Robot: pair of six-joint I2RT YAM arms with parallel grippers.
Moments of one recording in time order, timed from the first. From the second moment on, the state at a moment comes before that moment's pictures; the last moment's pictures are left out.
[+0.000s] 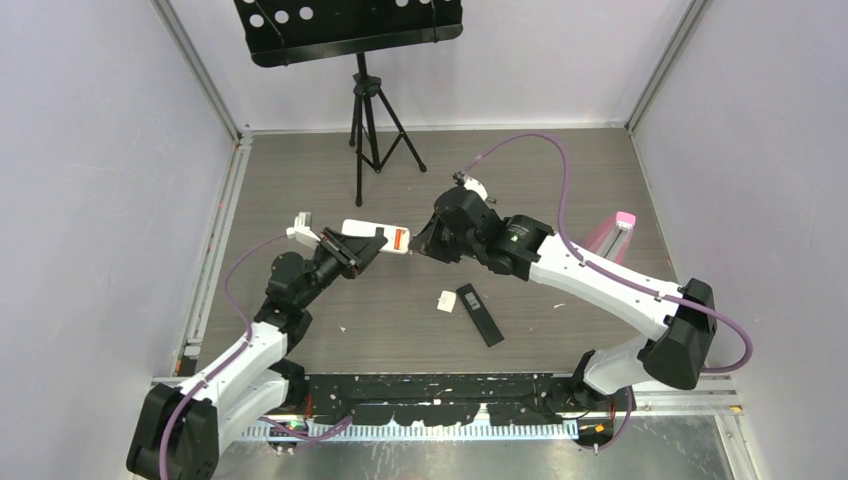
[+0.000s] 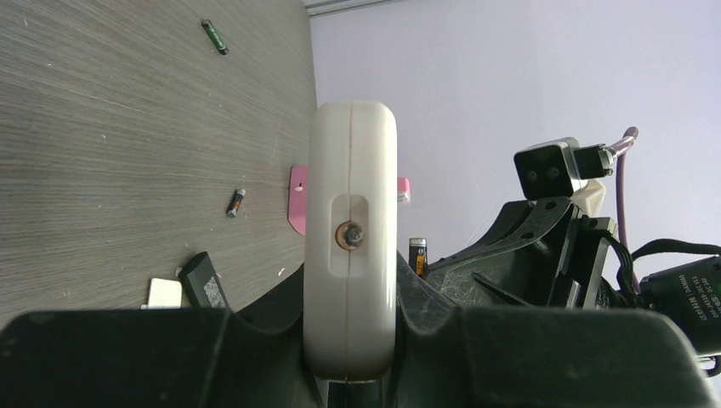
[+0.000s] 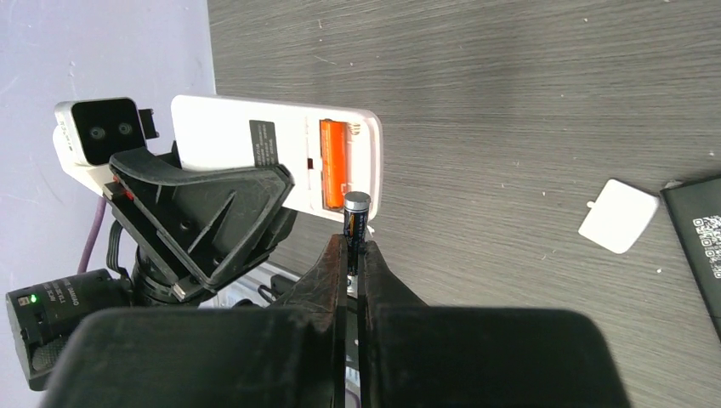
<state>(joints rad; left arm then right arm) -0.35 0.88 0.27 0.60 0.33 -1.34 0.95 1.41 1.30 -0.56 0.18 1.10</state>
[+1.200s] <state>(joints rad) -0.35 0.81 0.22 0.60 0.31 -1.39 0.94 1.54 1.40 -0.56 0.10 1.05</state>
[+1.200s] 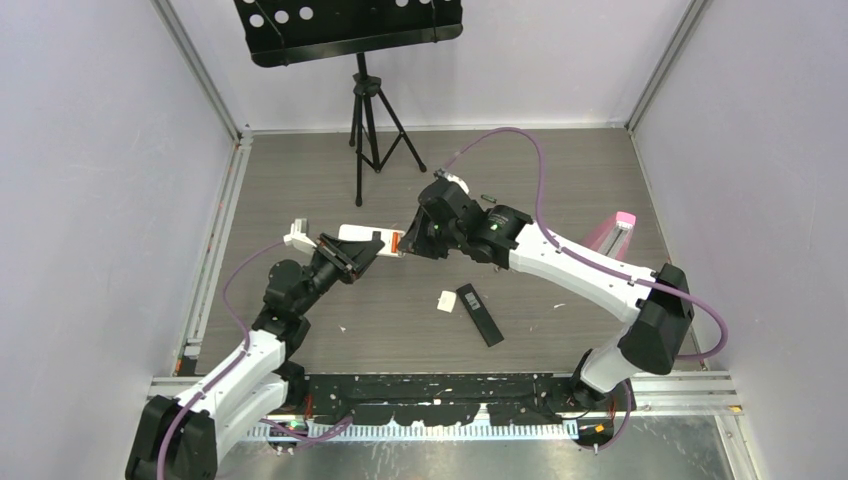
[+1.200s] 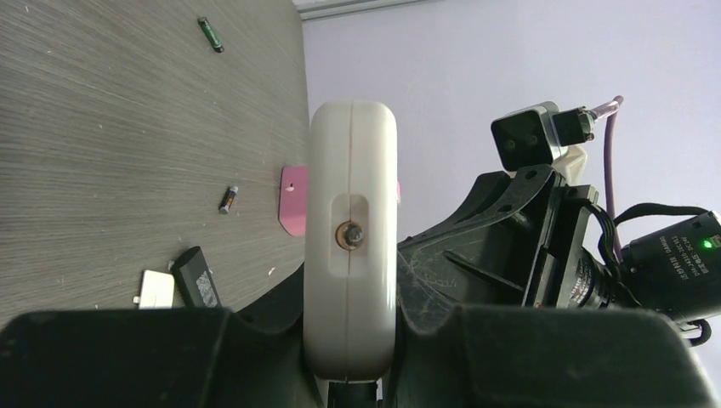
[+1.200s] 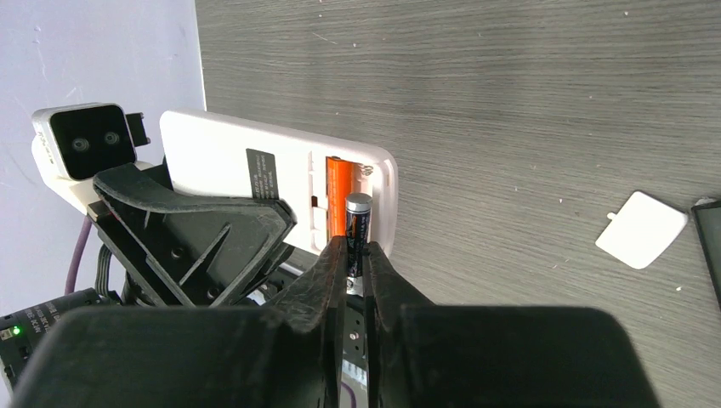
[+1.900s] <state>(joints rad) -0.35 0.80 0.22 0.59 0.32 -1.40 0.92 1.54 1.42 -0.57 0.10 1.04</state>
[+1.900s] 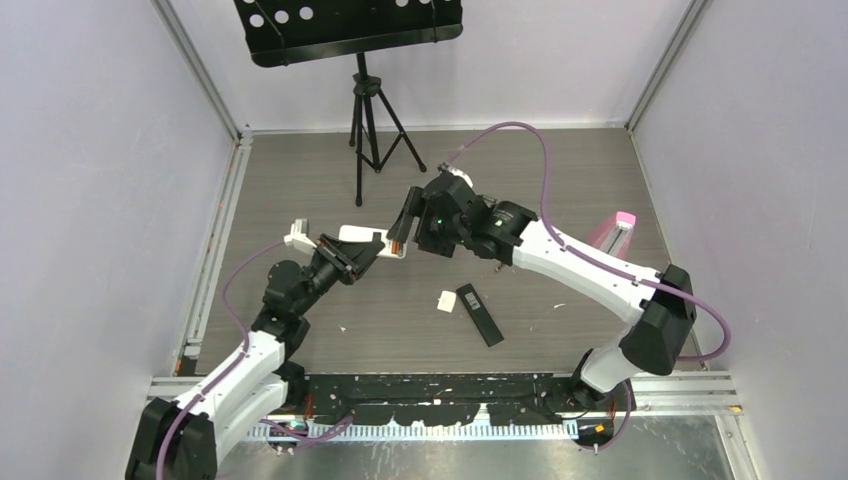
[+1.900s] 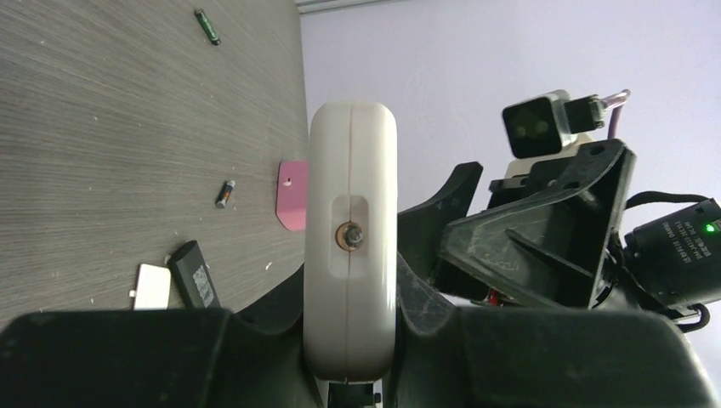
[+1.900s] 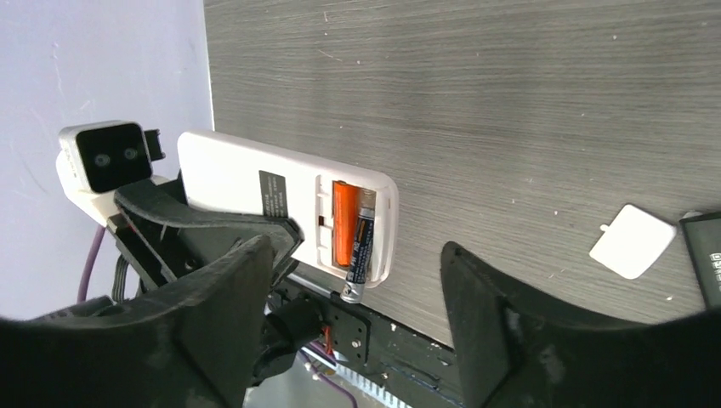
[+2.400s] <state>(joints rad) -0.35 1.06 0.37 0.59 0.68 -1.47 0.74 1.36 1.32 -0.55 -0.26 0.78</state>
